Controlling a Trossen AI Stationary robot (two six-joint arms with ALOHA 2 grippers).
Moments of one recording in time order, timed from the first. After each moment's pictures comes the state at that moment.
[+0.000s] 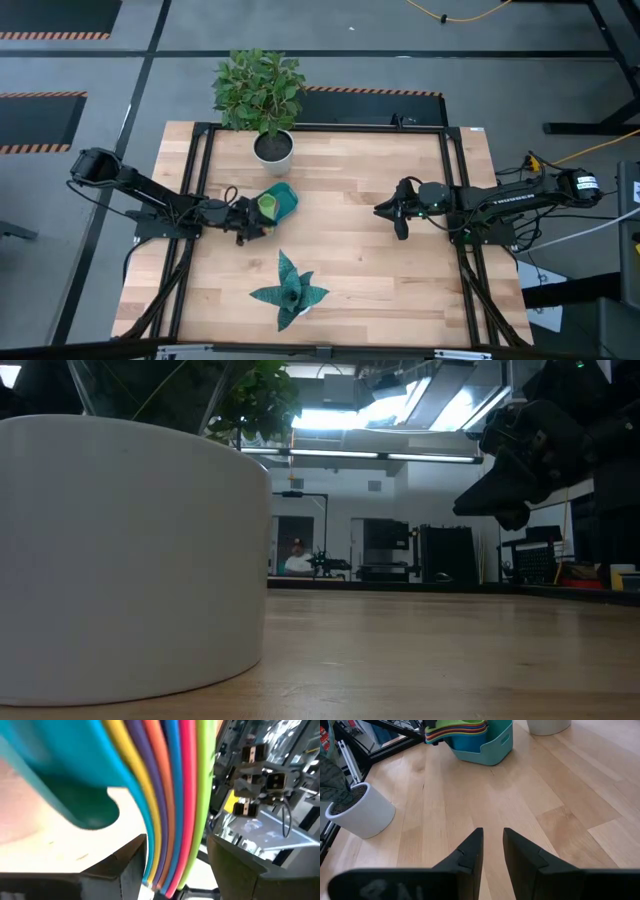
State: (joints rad) left arm -0.22 1.05 0.07 0.67 -0.20 -1.99; right arm -0.01 0.93 0.24 0.27 0.03 0.38
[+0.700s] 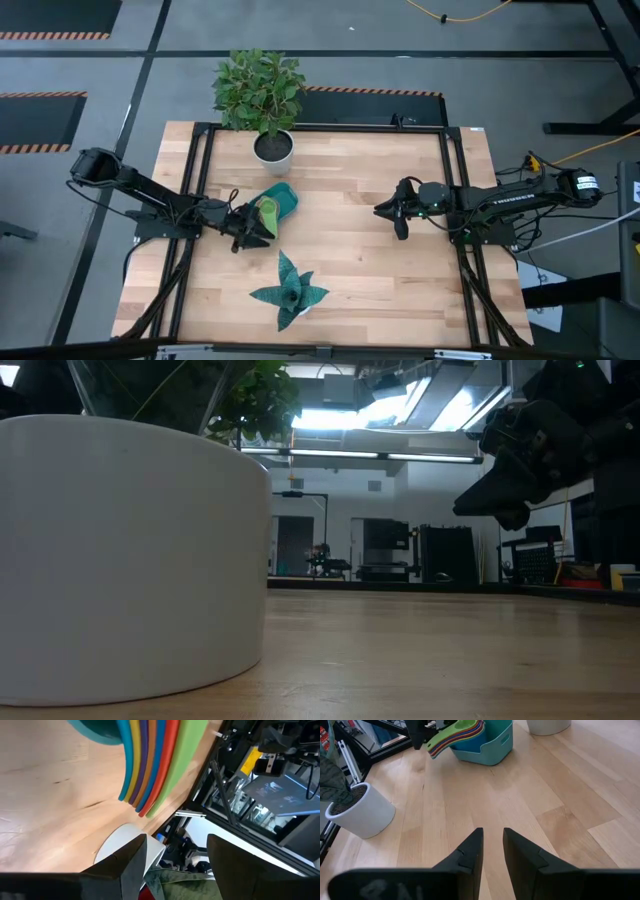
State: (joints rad) left arm -0.22 1.05 0.07 0.69 0.04 -2.01; right arm -0.01 0.93 0.24 0.27 0.03 0.38
